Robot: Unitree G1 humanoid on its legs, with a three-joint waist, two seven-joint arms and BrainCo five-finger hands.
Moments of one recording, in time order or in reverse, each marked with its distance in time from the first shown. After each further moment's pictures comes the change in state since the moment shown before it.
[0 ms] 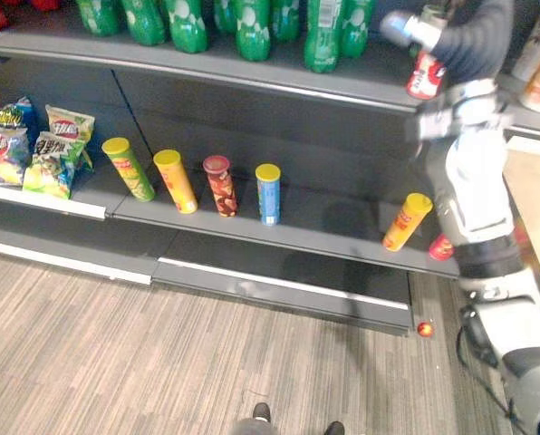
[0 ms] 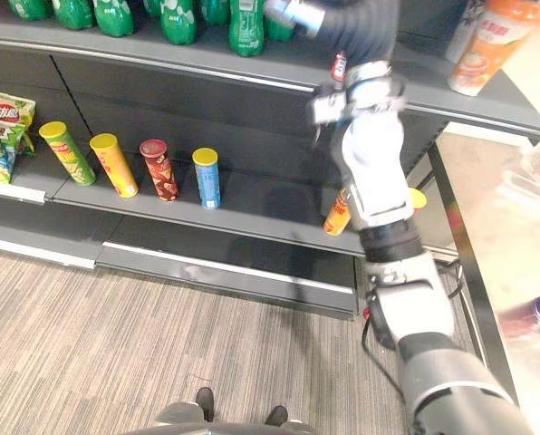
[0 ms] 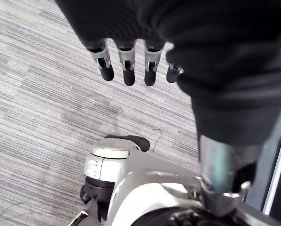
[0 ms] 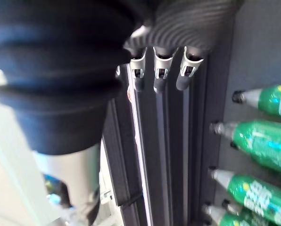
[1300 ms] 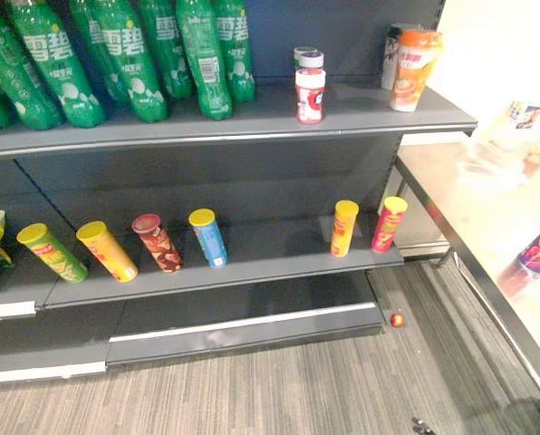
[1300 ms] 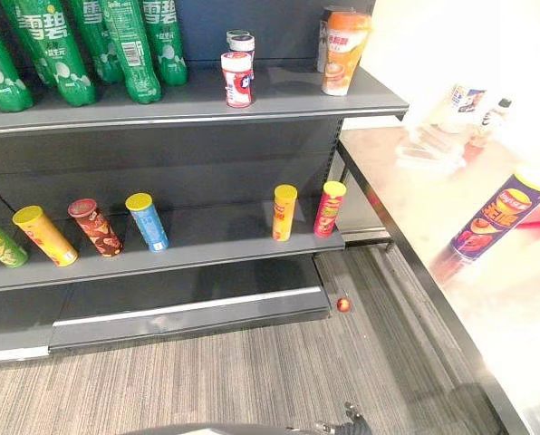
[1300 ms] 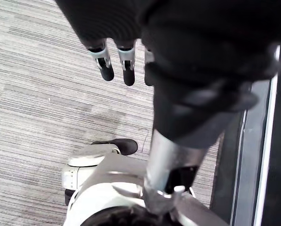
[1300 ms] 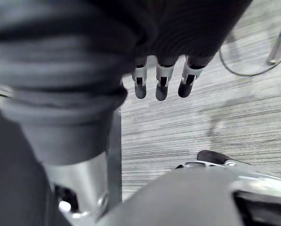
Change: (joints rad) left arm -0.010 -0.018 0.011 0.121 -0.139 0.037 0.024; right arm 1.143 0.226 -0.199 0.895 -0.343 0.191 0.104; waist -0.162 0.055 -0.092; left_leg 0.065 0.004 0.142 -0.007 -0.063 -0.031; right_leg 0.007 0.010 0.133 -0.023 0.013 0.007
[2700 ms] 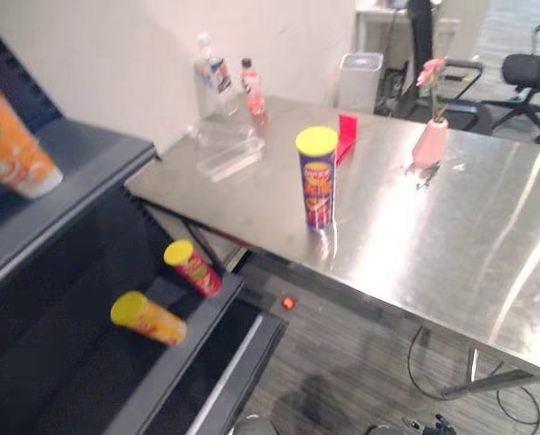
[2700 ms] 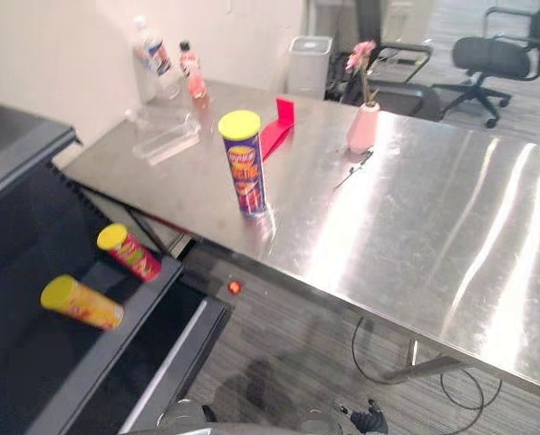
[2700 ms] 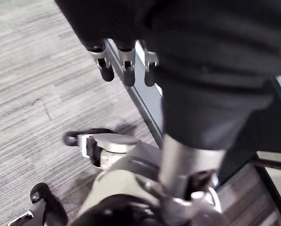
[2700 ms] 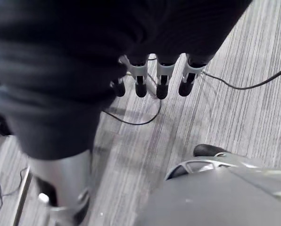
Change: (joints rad) left arm -0.027 -0.043 0.105 -0.053 -0.126 -0.002 -0.040; right arm -0.092 0.009 -0.135 0.061 0.081 0.021 -0.114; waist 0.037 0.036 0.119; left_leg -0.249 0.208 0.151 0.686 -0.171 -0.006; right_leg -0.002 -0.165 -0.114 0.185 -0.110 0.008
